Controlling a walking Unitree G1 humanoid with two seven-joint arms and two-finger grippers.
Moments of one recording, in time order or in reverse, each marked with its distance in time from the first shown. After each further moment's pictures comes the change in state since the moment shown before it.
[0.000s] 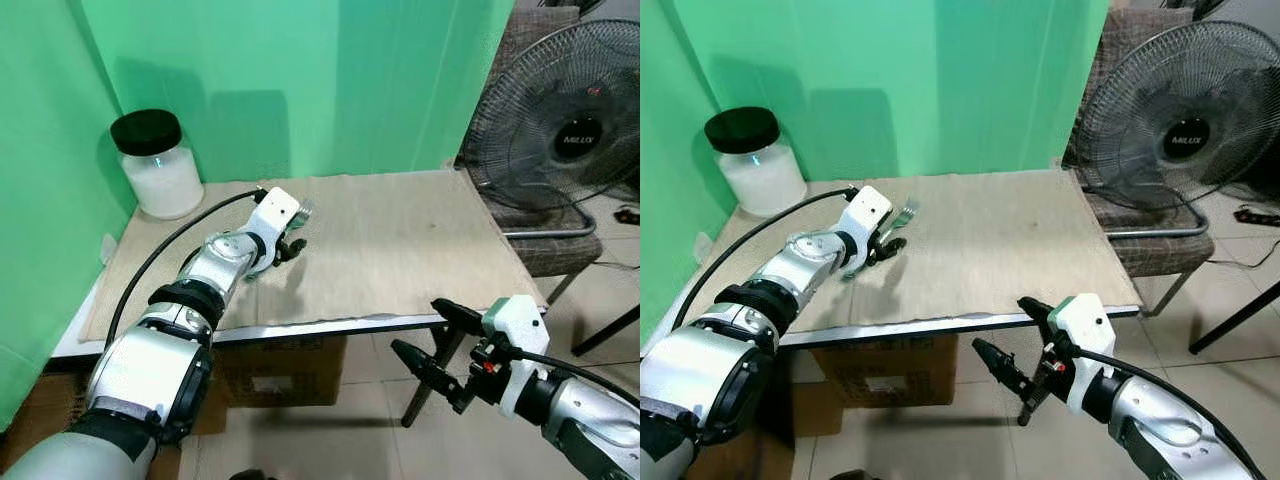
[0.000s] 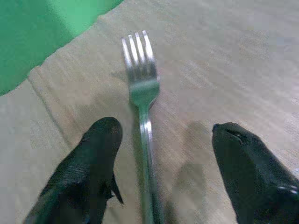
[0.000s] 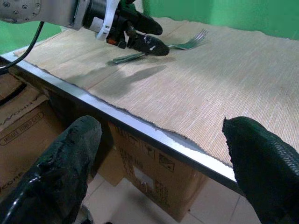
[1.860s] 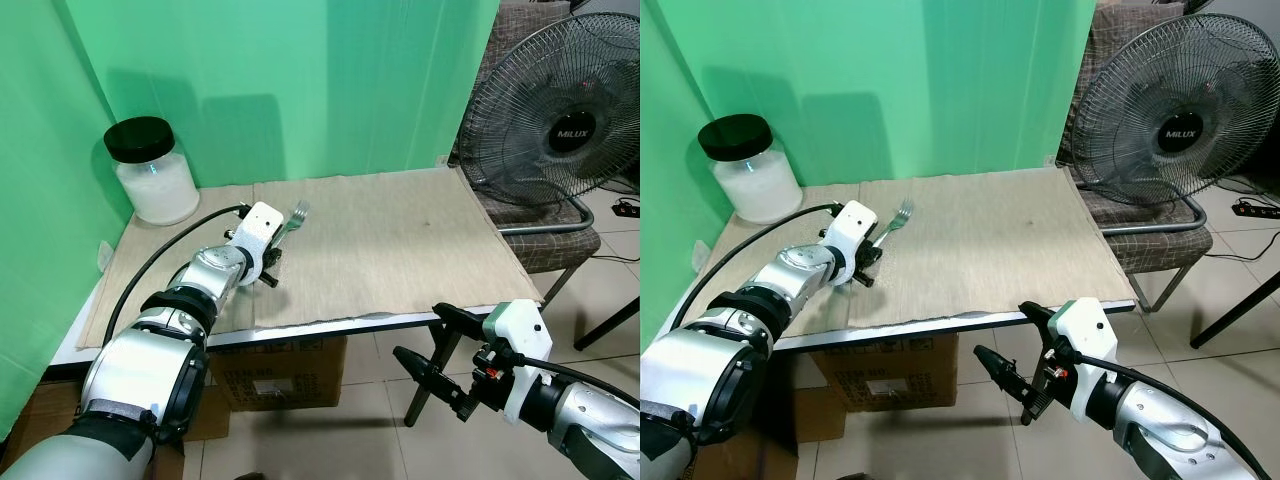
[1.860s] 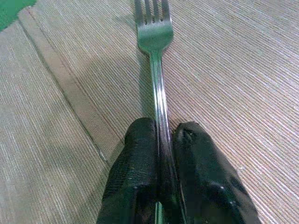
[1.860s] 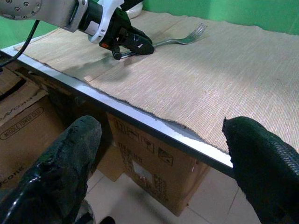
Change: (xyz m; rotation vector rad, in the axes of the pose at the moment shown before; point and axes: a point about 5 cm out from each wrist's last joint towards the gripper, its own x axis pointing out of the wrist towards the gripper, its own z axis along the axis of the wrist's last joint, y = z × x) left arm -0.004 0.003 -0.027 -0.099 0.126 0.025; right arm -0.005 0.003 0.000 -0.018 0.029 0.010
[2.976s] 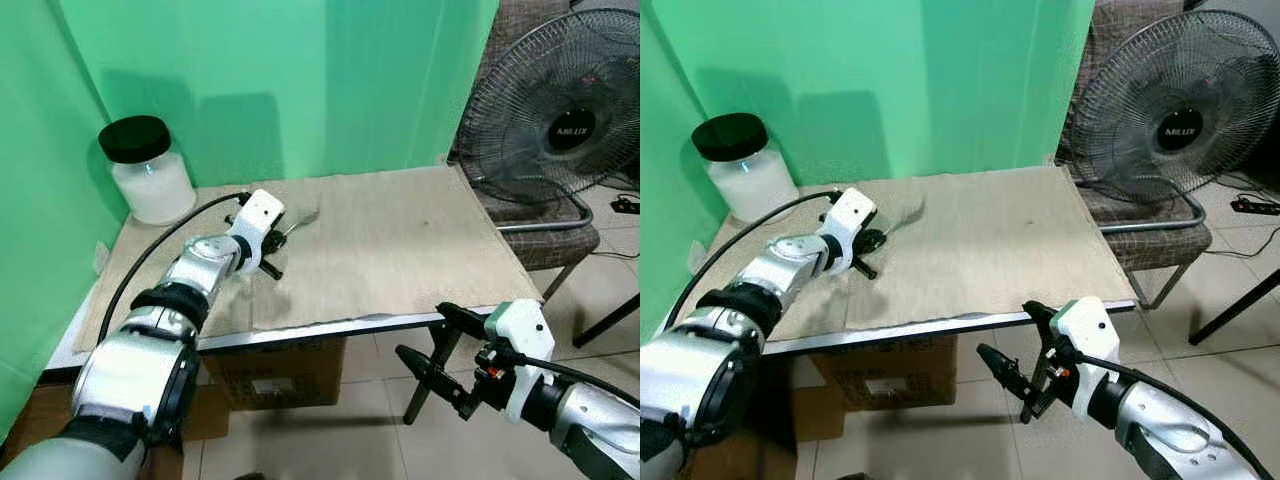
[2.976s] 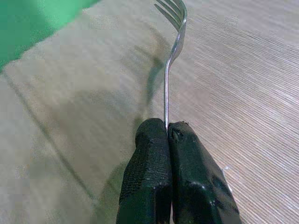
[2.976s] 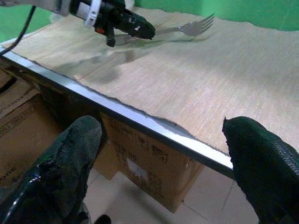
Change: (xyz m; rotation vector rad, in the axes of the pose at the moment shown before) left arm -0.008 0.006 0.014 0.043 -0.120 -0.115; right arm -0.001 -0.002 -0.001 -0.006 0.007 -0.026
